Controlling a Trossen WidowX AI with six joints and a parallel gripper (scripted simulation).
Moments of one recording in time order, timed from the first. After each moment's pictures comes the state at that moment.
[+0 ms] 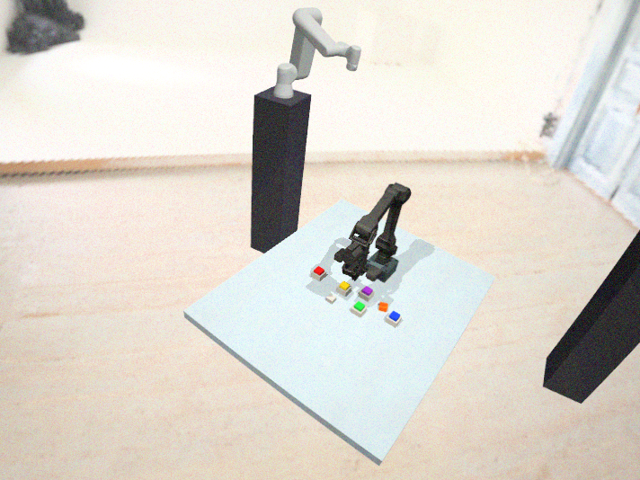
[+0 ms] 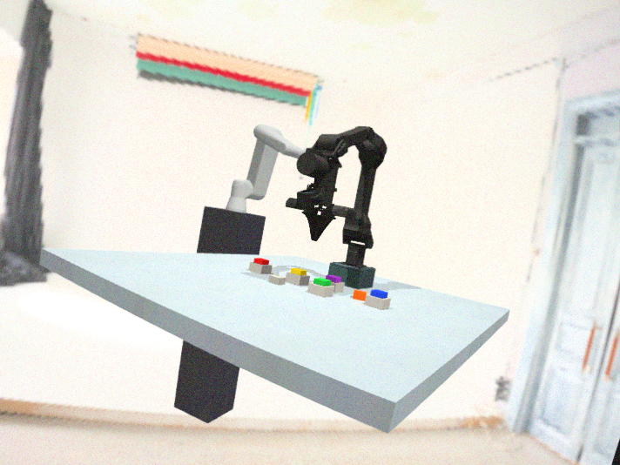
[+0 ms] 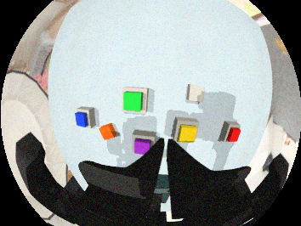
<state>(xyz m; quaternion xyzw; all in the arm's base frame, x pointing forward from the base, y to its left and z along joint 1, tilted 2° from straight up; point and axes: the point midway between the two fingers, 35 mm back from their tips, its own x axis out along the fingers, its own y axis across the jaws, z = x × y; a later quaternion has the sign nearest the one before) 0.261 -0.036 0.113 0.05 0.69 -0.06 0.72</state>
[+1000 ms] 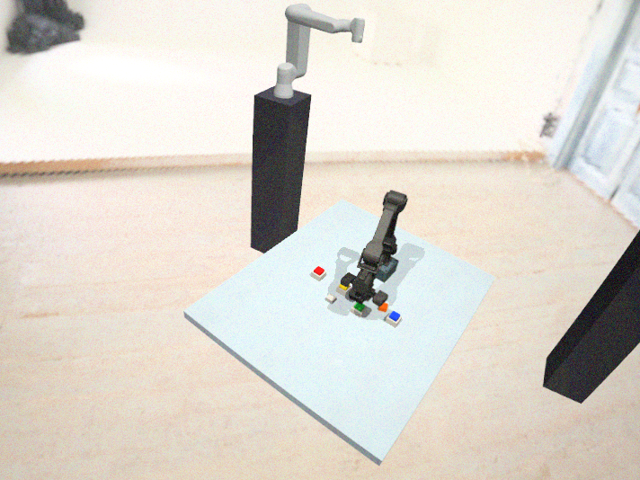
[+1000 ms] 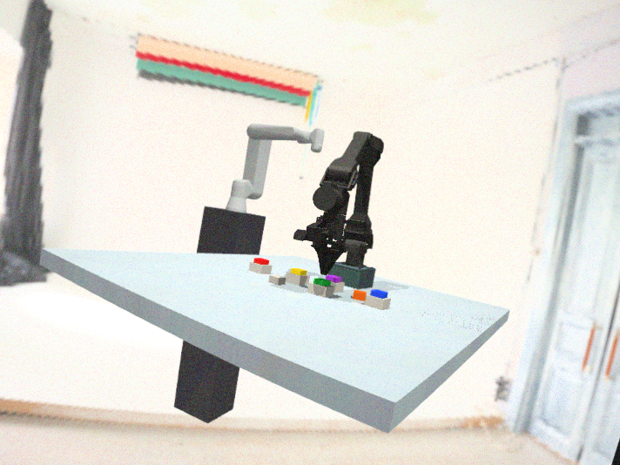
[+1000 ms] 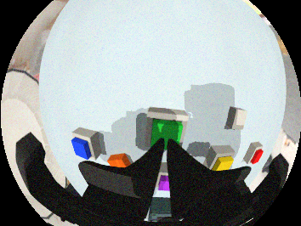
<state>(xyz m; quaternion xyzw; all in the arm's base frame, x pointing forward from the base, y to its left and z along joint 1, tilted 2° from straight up) 0.294 0.019 0.038 0.05 0.69 -0.05 0.72</state>
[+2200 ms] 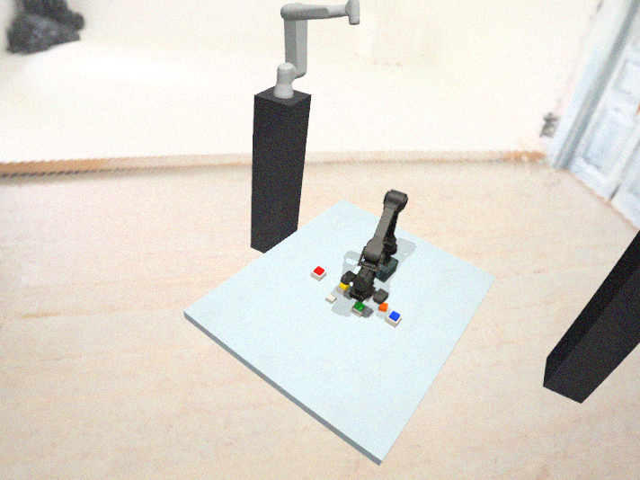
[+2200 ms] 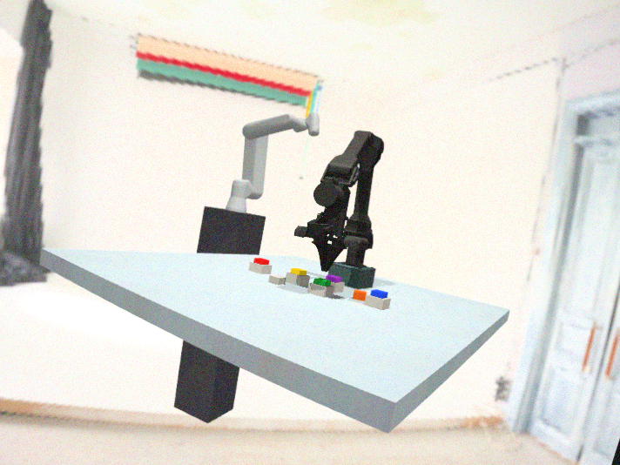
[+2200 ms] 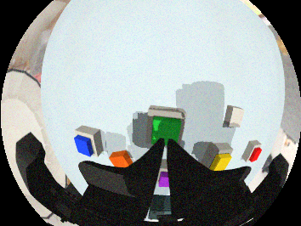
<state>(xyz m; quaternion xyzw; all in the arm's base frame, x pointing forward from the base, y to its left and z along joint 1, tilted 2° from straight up) 0.293 0.019 0.046 0.05 0.69 -0.05 0.72</state>
